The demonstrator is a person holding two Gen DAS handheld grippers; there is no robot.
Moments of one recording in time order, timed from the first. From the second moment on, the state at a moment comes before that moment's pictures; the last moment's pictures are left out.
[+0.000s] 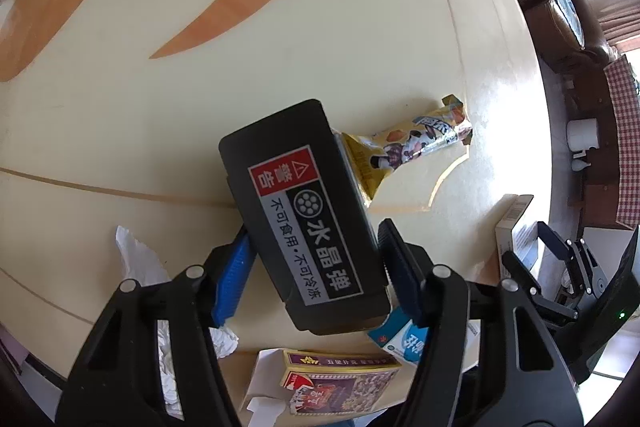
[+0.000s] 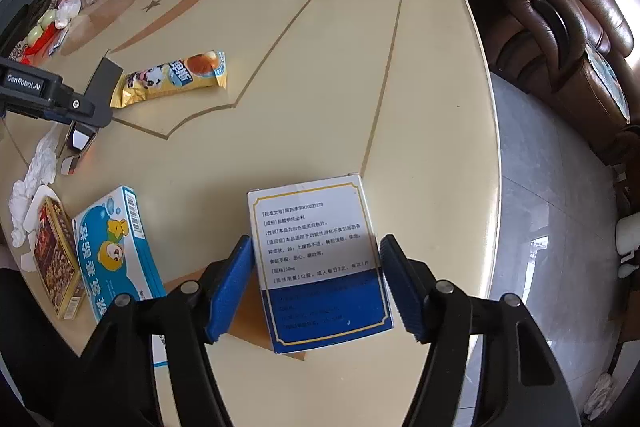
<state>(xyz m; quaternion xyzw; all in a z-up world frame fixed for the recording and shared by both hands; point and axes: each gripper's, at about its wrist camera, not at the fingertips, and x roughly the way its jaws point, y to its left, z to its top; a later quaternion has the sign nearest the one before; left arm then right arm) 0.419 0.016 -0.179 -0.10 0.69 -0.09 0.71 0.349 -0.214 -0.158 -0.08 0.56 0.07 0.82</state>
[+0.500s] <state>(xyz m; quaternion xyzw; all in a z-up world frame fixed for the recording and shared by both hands) 0.406 0.025 -0.151 -0.08 0.66 -0.09 0.74 0.339 -0.206 -0.136 -0.08 0.55 0.07 0.83</state>
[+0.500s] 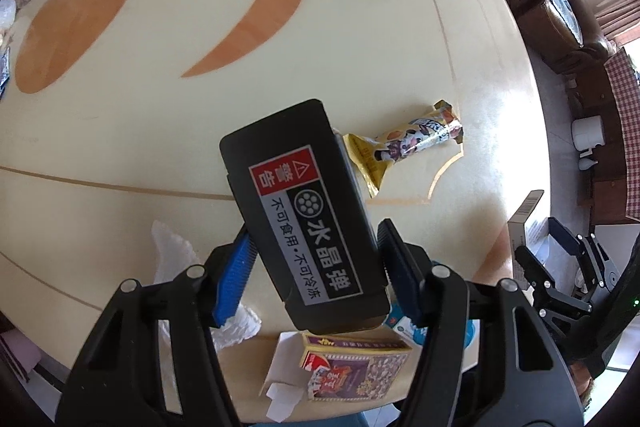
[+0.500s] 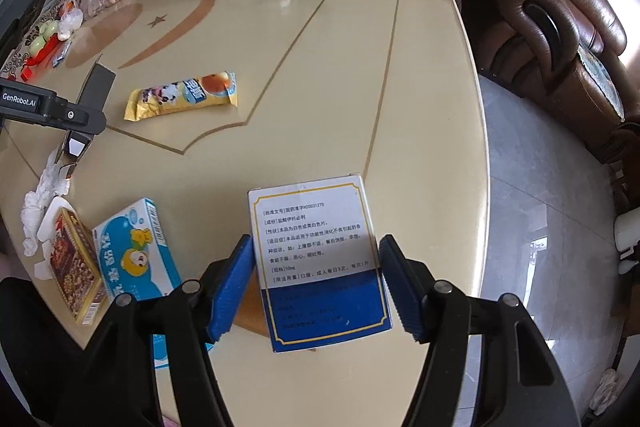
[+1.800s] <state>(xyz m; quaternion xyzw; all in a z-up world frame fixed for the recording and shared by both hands) 0.167 0.022 0.009 0.09 0.47 -0.12 0.87 0.118 -0.111 0.060 -0.12 0.38 0.12 0.91</state>
